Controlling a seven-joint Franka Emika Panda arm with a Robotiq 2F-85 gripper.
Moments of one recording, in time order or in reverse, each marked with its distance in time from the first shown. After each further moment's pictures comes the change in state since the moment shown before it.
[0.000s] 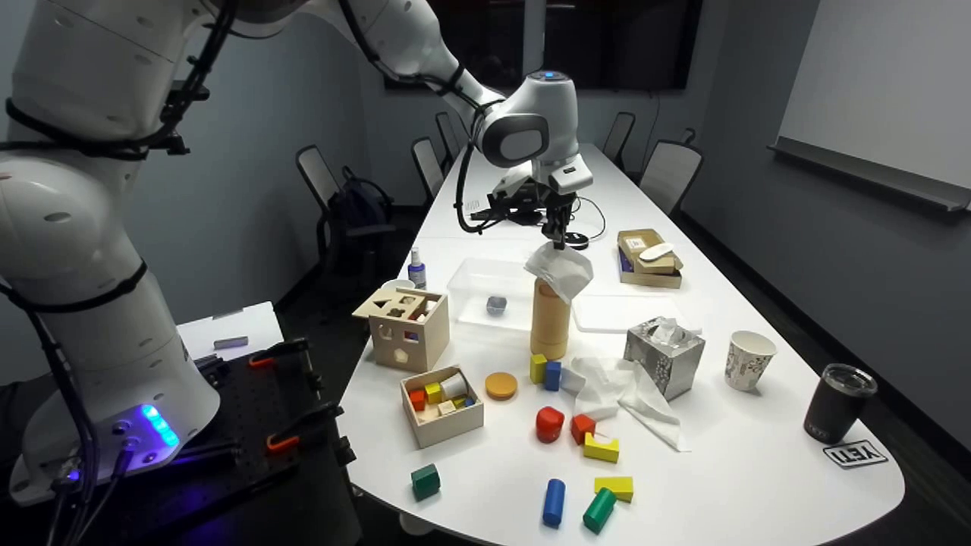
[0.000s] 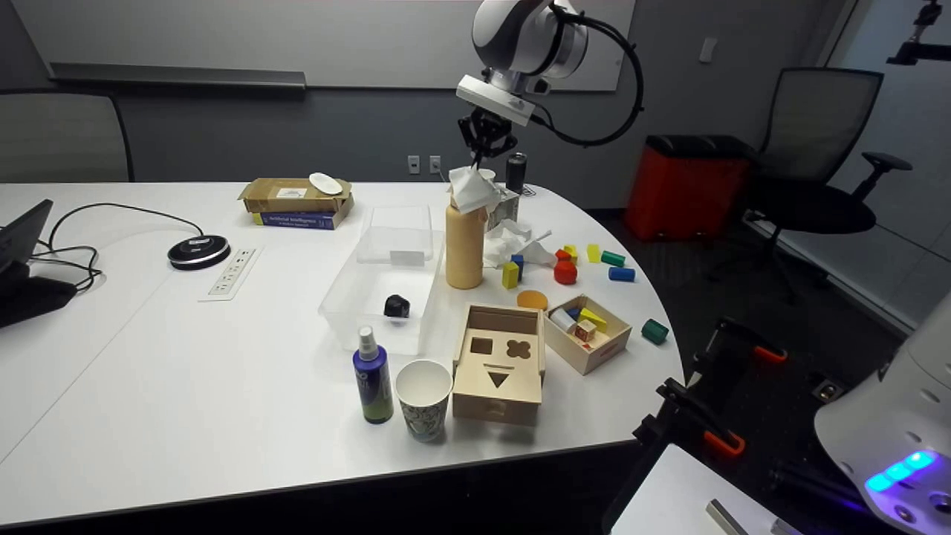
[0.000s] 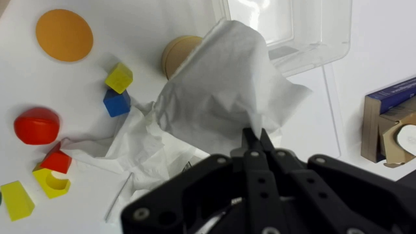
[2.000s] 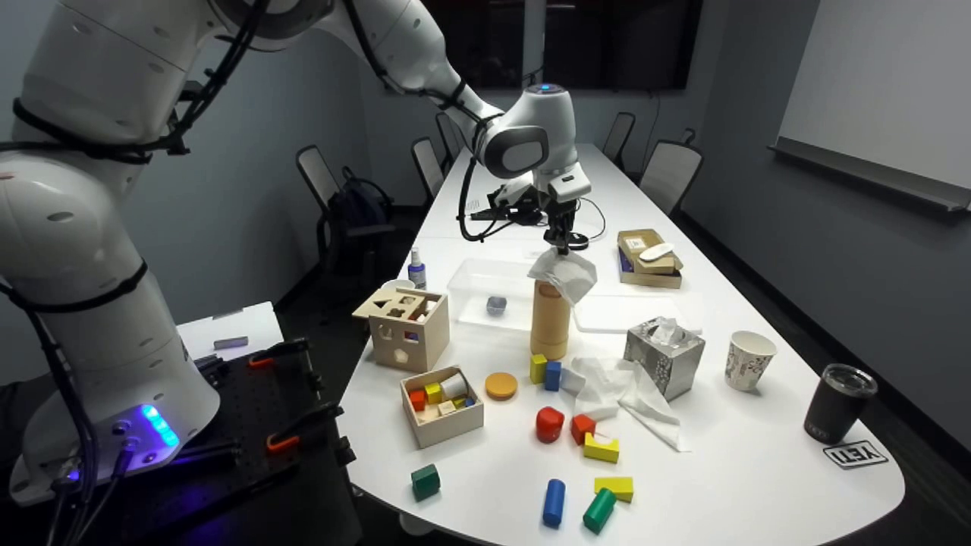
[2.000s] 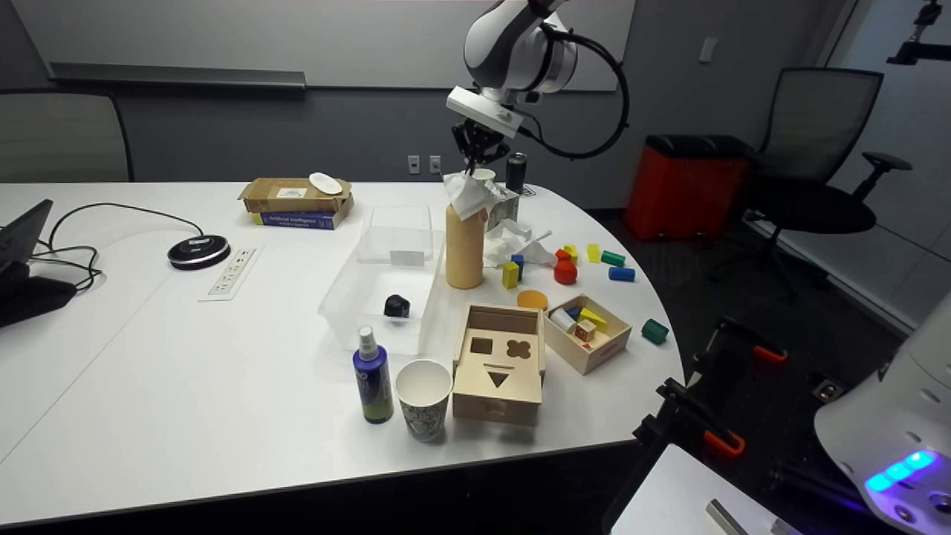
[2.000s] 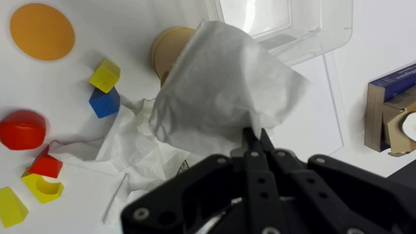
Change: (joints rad) arm 0.016 0.058 -0.003 0.033 -0.031 0.060 0.076
